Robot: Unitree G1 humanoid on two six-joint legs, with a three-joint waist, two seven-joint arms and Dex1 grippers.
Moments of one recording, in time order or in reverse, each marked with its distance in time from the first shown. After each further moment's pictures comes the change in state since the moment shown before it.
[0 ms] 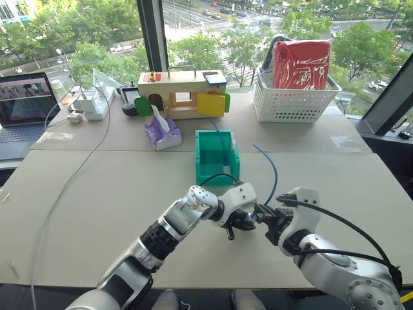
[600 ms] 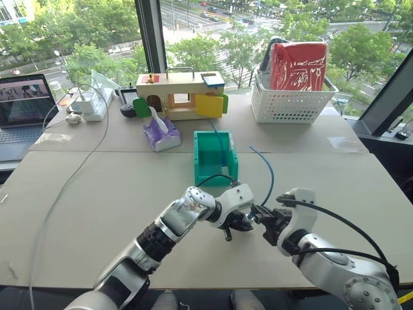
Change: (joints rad) left arm 0.014 0.026 0.000 -0.029 -0.016 0.020 0.008; right arm 0.004 0.017 0.000 0.037 -0.017 -0.005 0.080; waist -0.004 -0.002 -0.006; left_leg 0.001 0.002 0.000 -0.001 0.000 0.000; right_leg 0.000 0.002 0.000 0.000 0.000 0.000
